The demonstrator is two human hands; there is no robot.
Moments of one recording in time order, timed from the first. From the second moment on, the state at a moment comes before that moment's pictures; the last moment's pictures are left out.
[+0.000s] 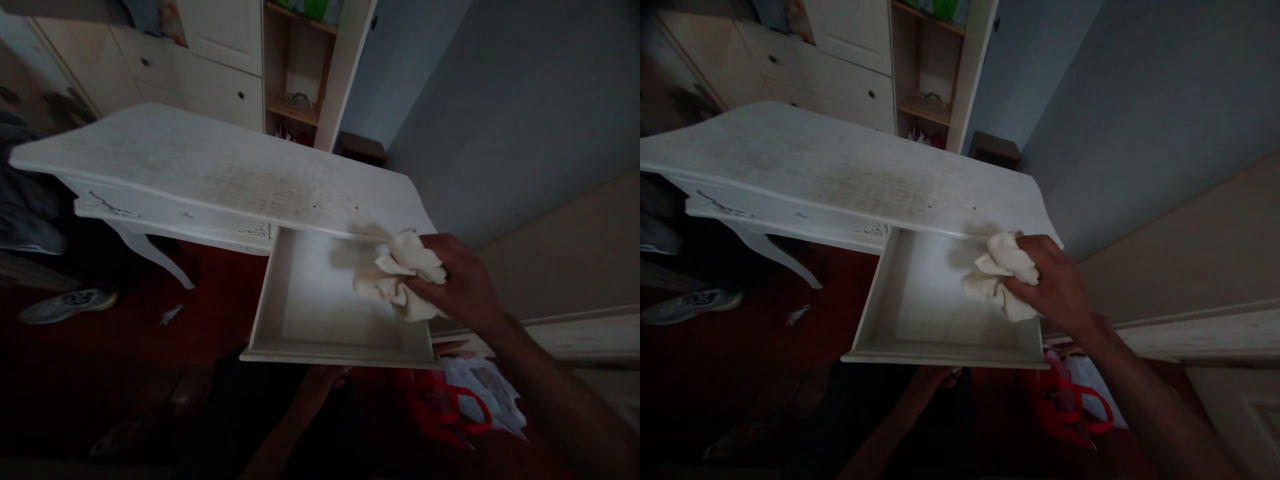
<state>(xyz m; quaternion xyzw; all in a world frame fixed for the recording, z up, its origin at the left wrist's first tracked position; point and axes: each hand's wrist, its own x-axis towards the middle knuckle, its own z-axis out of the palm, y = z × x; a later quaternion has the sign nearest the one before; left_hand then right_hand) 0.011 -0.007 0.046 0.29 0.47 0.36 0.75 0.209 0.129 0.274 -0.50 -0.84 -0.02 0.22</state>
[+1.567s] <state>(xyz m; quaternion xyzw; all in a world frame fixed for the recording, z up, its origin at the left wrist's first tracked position) 0.014 -0.009 0.047 0.15 0.39 0.43 0.80 0.322 0.300 0.168 -0.64 -0.69 0.02 0.34</state>
